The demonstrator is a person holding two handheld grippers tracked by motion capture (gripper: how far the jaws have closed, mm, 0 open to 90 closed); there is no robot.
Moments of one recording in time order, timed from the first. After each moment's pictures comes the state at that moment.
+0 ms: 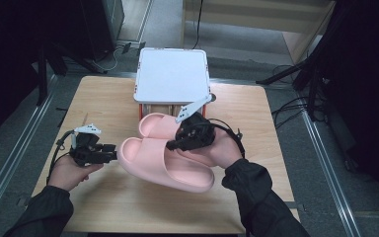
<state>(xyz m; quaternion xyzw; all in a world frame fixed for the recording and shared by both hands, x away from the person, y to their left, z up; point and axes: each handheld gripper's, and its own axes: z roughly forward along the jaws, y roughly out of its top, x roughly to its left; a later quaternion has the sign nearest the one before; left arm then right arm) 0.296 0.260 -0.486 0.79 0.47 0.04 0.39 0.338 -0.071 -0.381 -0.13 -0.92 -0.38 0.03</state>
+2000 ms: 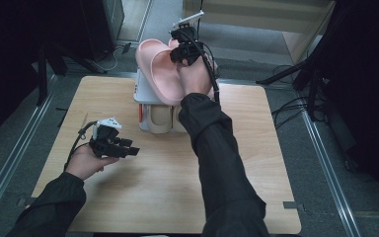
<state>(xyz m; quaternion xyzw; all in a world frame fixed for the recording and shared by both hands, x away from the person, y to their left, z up) 0.328 0.218 -0.481 0.84 0.40 0.02 0.37 0.492 -0.014 -0.286 -0.48 -0.79 -0.34 -0.19</state>
